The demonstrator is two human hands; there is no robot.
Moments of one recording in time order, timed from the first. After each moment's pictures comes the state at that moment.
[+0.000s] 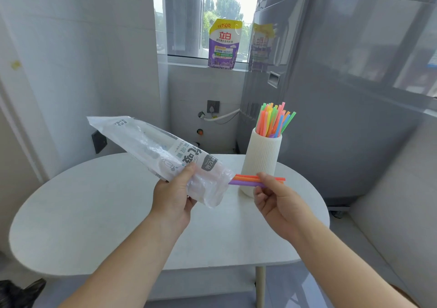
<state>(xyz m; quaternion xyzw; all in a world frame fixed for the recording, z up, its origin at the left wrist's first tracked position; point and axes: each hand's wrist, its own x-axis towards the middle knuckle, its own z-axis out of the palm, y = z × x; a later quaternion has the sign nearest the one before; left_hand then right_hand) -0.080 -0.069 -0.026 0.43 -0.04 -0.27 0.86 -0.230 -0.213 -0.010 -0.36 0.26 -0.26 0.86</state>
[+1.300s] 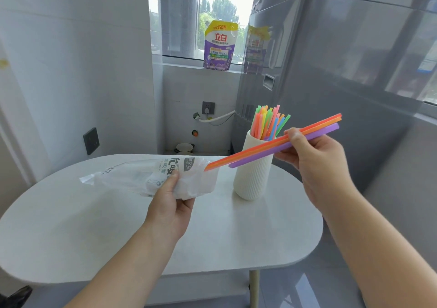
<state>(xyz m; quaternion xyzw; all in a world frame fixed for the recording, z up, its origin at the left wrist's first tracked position) -0.077 -0.078 -0.038 0.28 0.07 -0.32 0.90 -0.246 -0.234 0.072 -0.62 0.27 -0.47 0.57</state>
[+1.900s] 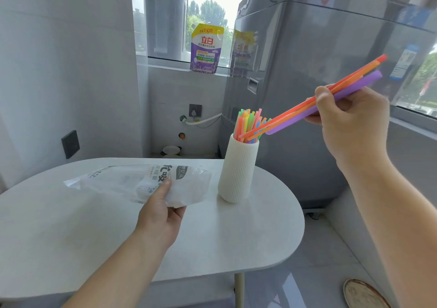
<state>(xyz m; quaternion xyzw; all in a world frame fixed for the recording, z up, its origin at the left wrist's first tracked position) -0.086 -0.091 -0.050 0.29 0.06 -0.33 0.90 -0.281 -0.263 0.144 -0.71 0.23 -0.60 0.28</state>
